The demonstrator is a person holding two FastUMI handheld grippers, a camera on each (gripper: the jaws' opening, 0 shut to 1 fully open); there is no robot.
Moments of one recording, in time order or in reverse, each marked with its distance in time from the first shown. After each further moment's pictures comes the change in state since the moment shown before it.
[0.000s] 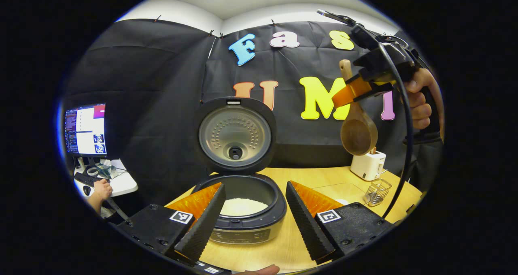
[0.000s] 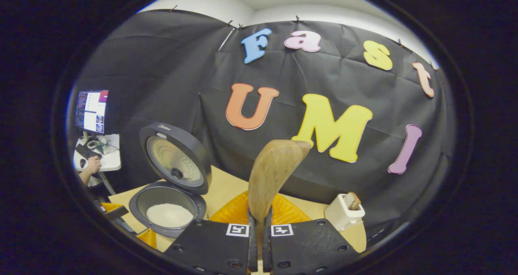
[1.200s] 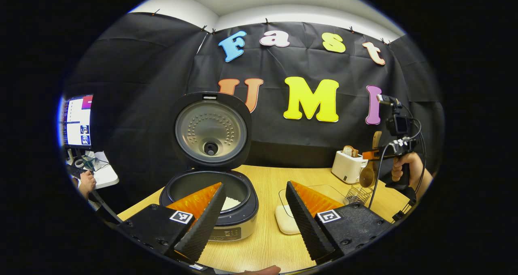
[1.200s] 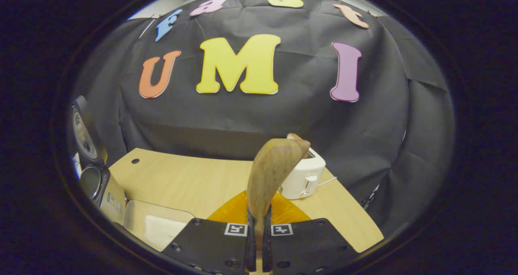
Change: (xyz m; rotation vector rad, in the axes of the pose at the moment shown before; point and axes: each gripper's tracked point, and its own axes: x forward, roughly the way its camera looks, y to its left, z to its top) left arm -0.003 -0.032 -0.002 -0.040 0.003 -0.101; right arm 0.075 -0.208 -0.217 0.318 0.209 -0.316
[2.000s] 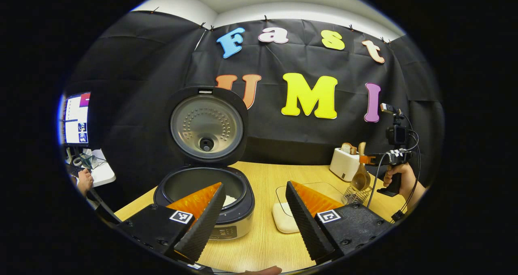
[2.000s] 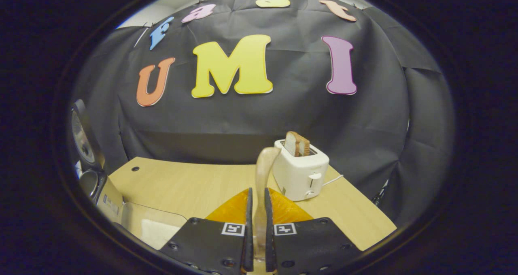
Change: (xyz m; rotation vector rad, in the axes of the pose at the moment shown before) left arm 0.005 -0.007 -0.009 0.004 0.024 -0.017; right arm 0.012 -0.016 0.000 0.058 -0.070 0.043
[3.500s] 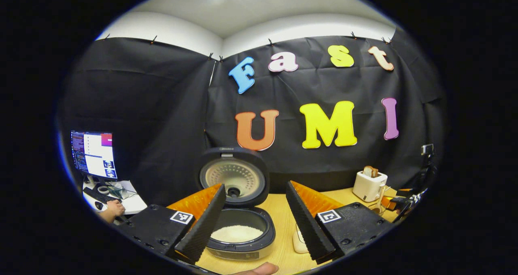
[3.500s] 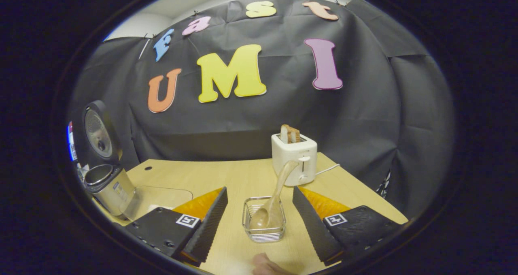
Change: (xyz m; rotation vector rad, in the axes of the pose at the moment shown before) left arm -0.029 0.015 0.149 0.108 -0.232 0.194; right arm -0.076 -0.032 -0.056 0.033 -0.059 0.056
